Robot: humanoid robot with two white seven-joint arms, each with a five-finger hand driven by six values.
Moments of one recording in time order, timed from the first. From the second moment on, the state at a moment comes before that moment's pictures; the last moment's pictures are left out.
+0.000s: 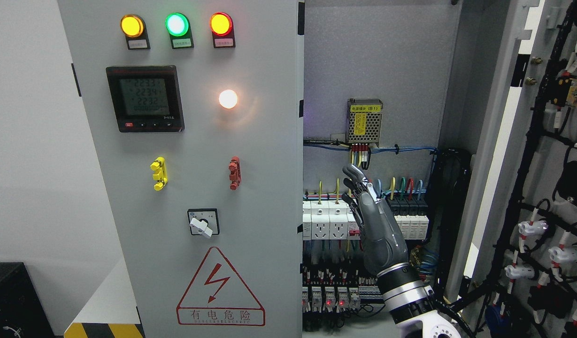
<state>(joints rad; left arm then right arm) 0.00 -0.09 0.00 0.05 0.00 -0.18 -0.13 -0.54 -0.01 0.23 -1.67 -0.25 0.05 0.04</state>
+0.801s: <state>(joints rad) 0.00 -0.10 0.00 0.05 0.00 -0.18 -0.13 -0.60 -0.06 0.23 -1.56 -0.35 0.05 0.06</state>
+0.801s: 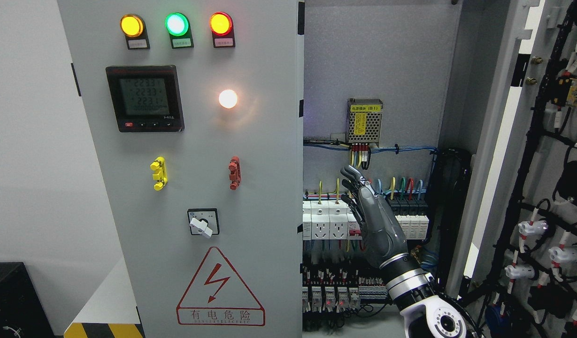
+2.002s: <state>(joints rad) 0.00 -0.10 0.00 0.05 0.00 -0.18 -0.13 -0.65 -0.11 0.32 -1.54 -0.48 0.05 0.12</state>
